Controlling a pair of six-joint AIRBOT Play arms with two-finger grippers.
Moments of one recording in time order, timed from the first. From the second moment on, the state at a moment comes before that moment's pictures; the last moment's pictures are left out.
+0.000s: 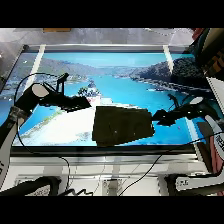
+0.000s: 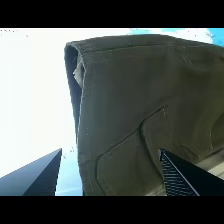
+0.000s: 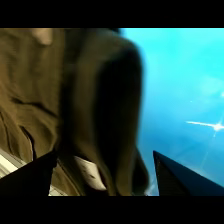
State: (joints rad) left arm -0.15 -1.31 1.15 0.95 -1.10 -1.43; right arm -0.25 -1.56 1.02 -0.85 1.33 1.07
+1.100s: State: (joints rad) left arm -0.14 -1.31 1.16 0.95 -1.10 -1.43; right arm -0.08 -1.66 1.07 -0.85 1.26 1.19
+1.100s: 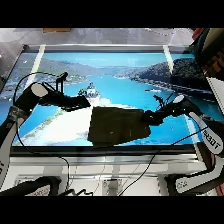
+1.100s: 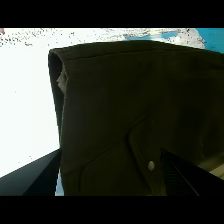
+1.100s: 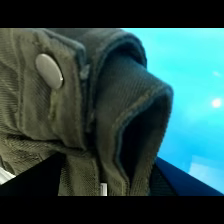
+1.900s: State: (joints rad) left arm -0.14 -1.31 1.16 0.95 -1.10 -1.43; right arm -0.32 -1.71 1.12 -0.86 1.40 1.13
